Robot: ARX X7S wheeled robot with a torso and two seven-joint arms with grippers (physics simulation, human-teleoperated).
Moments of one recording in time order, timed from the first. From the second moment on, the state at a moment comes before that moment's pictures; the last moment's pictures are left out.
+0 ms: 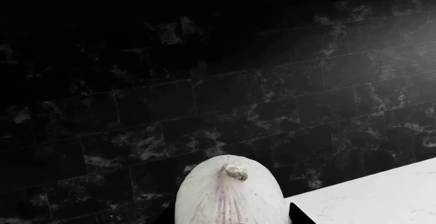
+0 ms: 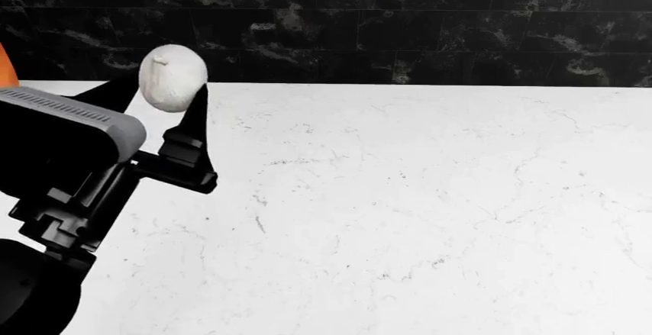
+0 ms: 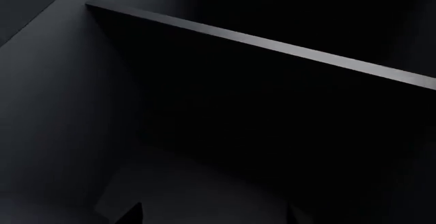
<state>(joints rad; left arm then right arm) -0.56 -0.66 0.02 0.78 -0.90 -0.83 -0.34 2.14 0.34 -1.07 0.19 1.03 0.46 0.46</state>
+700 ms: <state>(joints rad) -0.62 -0.68 -0.01 0.78 -0.92 -0.85 -0.40 1.89 0.73 -1.04 -0.45 1.14 0.46 0.70</state>
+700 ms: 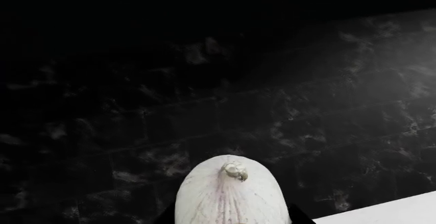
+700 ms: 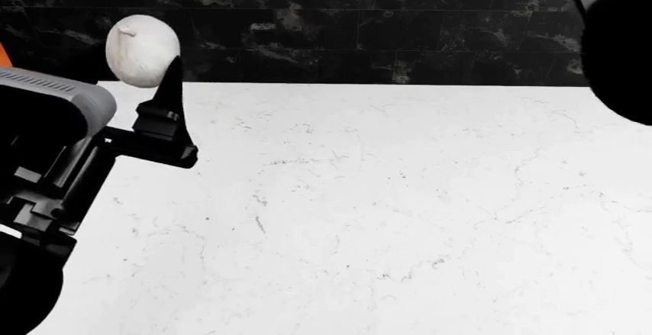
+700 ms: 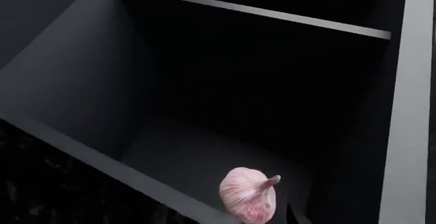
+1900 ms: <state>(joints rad) -1.52 -0.60 0.10 0.64 -1.36 -1.02 -0.74 1.66 0.88 -1.06 -0.58 1.16 0.36 0.69</state>
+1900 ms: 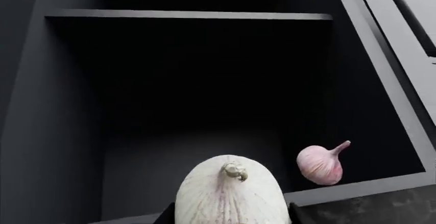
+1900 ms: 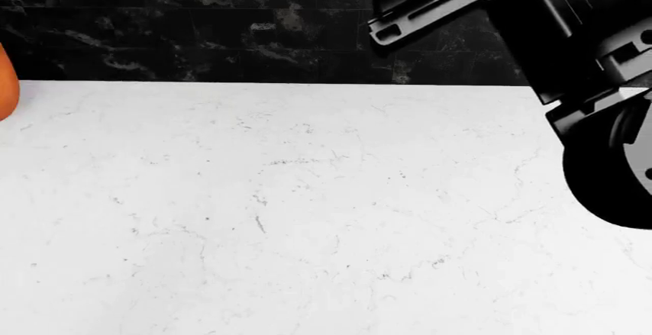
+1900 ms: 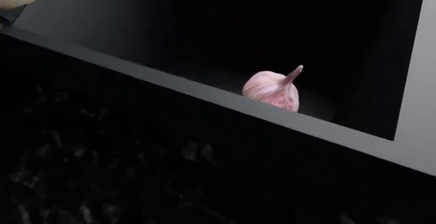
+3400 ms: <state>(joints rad) -2.10 -0.29 0.52 -0.30 -0.93 -1.06 -0.40 1.50 0.90 -1.10 -0.61 1.11 0.30 0.67</state>
